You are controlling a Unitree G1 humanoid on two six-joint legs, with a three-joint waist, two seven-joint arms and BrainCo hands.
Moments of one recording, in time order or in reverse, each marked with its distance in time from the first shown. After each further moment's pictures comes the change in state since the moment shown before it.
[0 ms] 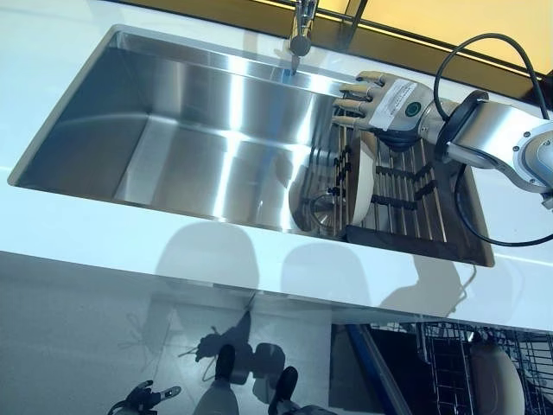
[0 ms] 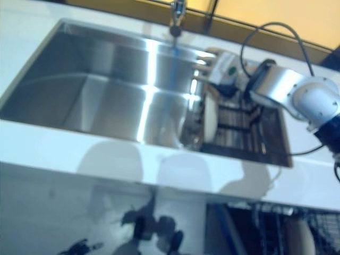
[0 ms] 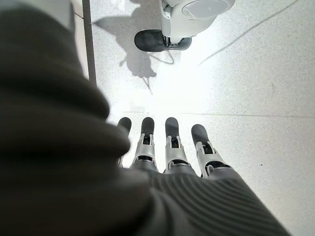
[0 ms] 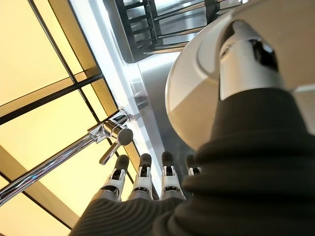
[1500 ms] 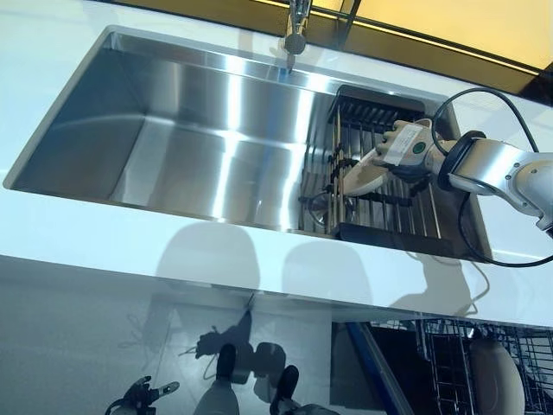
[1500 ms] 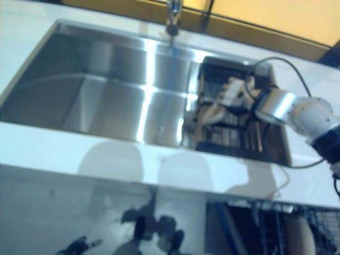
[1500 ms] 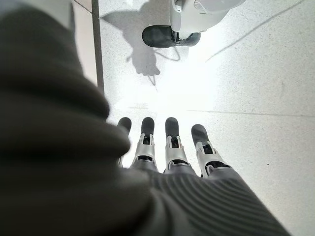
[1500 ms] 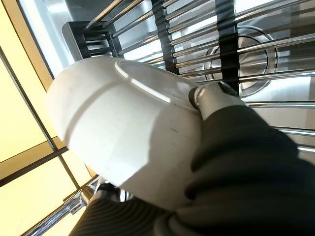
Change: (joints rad) left arm 0.001 -0.002 0.038 -0.003 0.000 -0.023 0.000; right arm 0.153 -0.005 -0.039 0.096 -0.087 -0.058 0.034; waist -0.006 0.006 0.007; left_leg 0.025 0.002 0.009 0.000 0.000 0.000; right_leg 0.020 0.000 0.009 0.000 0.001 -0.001
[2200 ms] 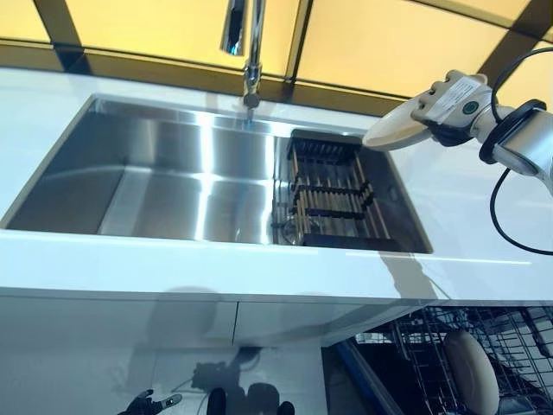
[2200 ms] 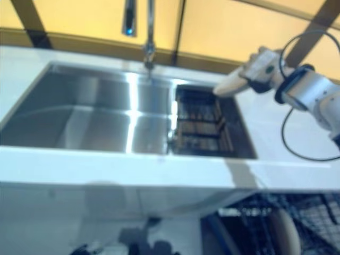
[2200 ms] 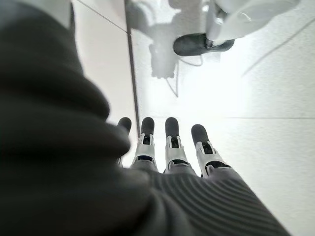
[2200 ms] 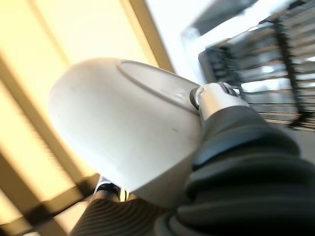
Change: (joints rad) left arm 0.053 -0.043 0.001 0.009 0.013 0.001 0.013; right arm 0.012 -0.097 -0.117 0.051 0.053 0.154 -0.096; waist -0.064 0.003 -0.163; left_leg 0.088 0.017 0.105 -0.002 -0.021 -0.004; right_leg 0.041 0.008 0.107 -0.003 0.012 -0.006
